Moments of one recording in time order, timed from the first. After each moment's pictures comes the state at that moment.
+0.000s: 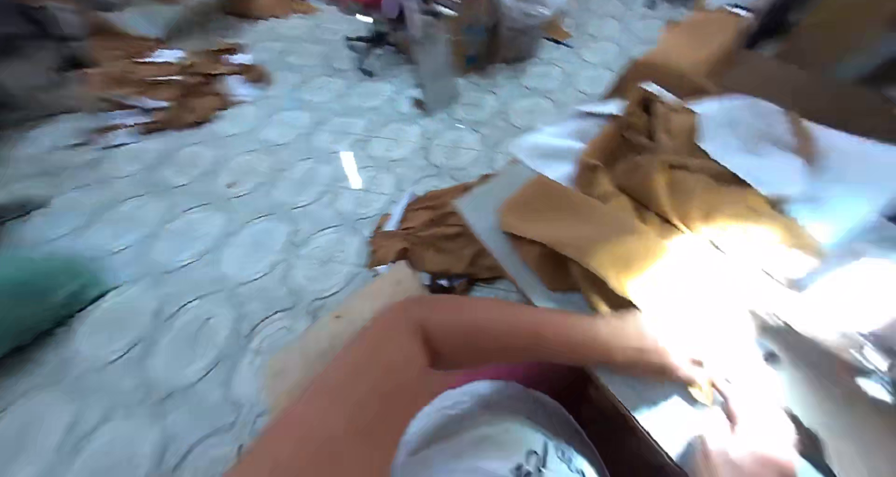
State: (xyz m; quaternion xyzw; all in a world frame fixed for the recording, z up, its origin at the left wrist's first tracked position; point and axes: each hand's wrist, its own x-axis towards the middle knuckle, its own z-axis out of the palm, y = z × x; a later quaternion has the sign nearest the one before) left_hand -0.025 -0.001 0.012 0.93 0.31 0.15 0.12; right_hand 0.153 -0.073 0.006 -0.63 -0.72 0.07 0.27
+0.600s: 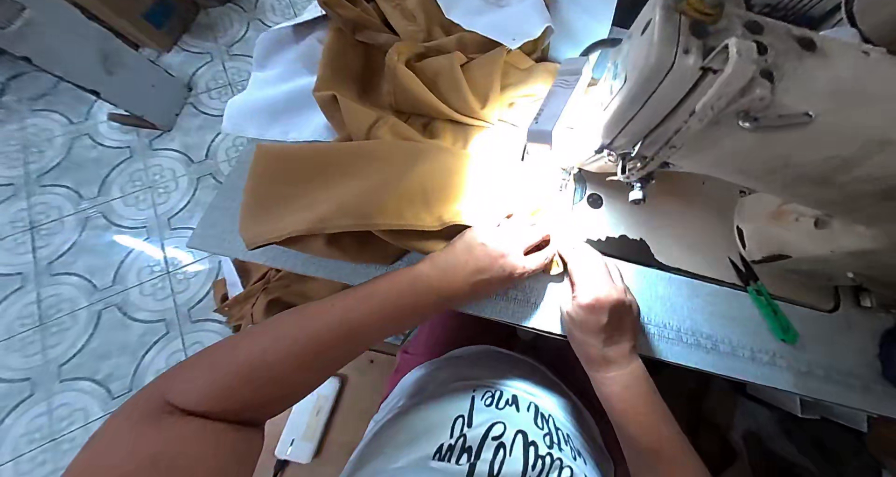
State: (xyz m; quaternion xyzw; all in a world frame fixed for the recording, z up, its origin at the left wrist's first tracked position) left_hand -0.022 0.022 0.001 0.97 0.18 0.14 0.02; right_hand 0.157 -0.072 -0.020 -0.68 -0.69 -0.08 0.25
